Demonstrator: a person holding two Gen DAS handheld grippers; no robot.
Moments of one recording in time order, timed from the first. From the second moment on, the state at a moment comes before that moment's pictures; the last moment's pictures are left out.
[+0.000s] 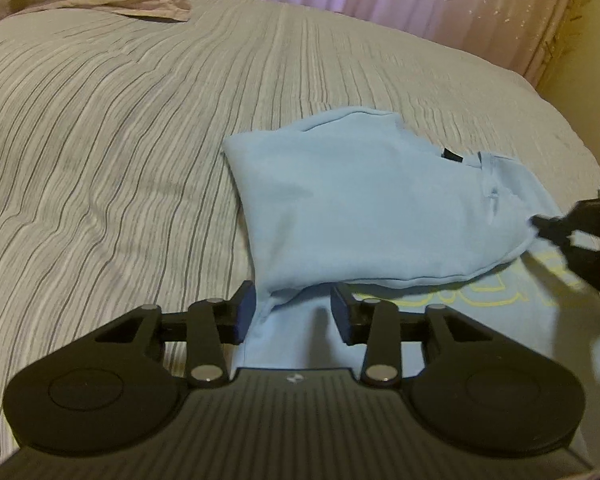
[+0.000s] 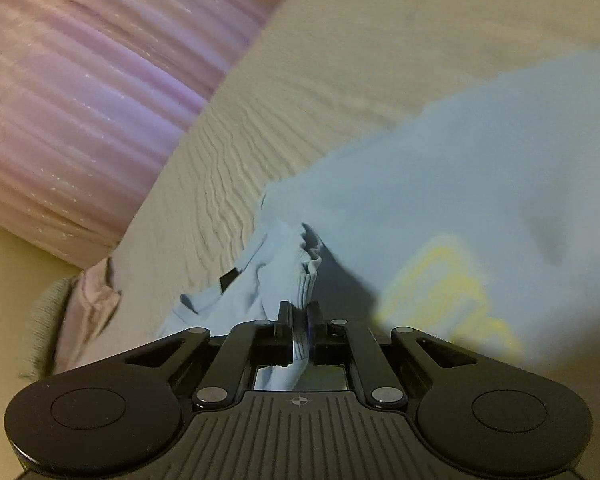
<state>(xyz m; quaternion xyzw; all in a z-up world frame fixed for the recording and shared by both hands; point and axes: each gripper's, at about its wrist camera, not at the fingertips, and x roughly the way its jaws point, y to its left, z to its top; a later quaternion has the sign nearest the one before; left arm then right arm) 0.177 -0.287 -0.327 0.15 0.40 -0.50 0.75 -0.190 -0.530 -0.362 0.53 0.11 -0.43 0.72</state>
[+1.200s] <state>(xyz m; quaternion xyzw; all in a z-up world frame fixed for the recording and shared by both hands) 0.126 -0.309 -0.300 0.19 0.46 -0.48 0.72 -0.572 -0.504 -0.370 0.63 -0.14 -0.60 0.48</state>
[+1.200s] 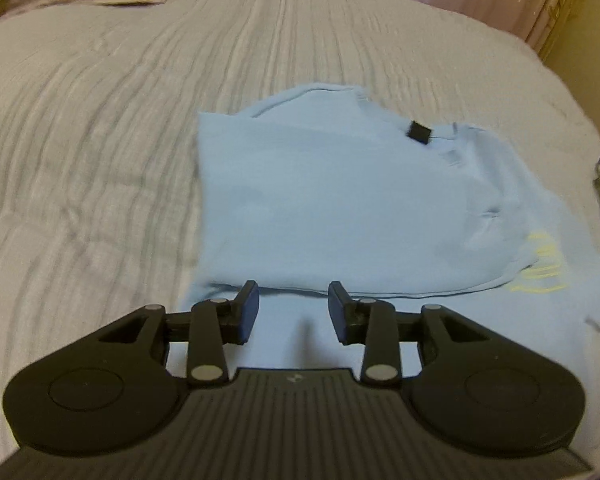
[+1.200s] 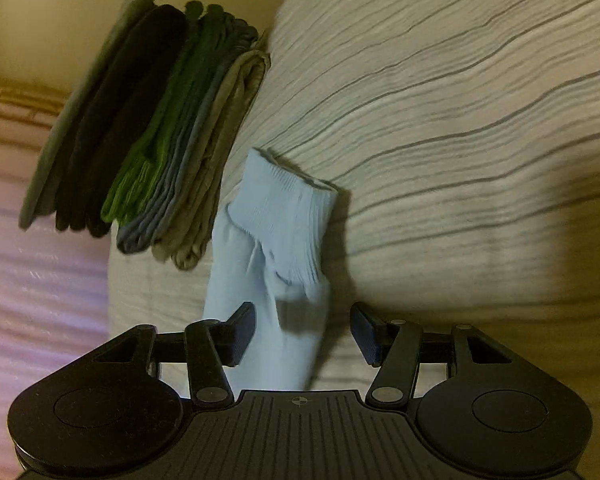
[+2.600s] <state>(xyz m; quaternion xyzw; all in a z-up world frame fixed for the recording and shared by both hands) 0.179 -0.298 -0.332 0.09 0.50 -0.47 0.72 -0.217 -0.463 -0.293 0.20 0.45 -0.44 0.75</state>
